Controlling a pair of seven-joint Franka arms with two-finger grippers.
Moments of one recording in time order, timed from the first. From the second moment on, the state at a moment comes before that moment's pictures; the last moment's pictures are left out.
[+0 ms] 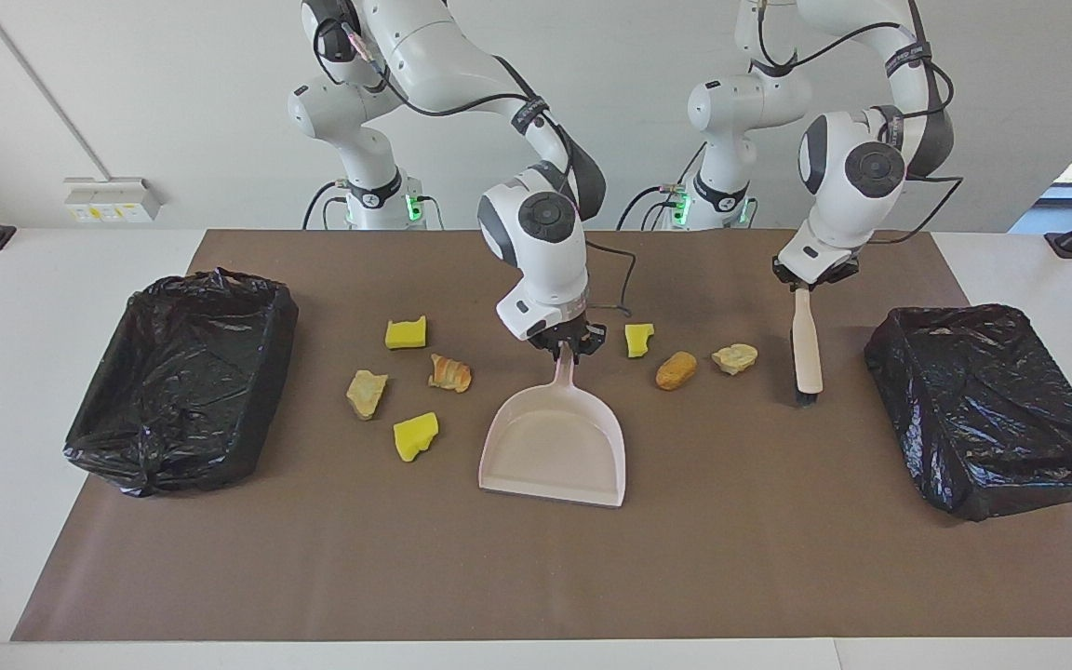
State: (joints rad) left arm 0.13 -0.20 -0.21 -2.35 0.14 1.90 0.03; right arm 0.66 0.45 -0.06 -1.66 0.18 2.12 0.73
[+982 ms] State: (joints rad) left arm -0.16 -0.20 -0.22 -2.38 0.02 1.90 -0.21; right arm 0.49 0.16 -0.07 -1.72 0.08 1.71 -0.15
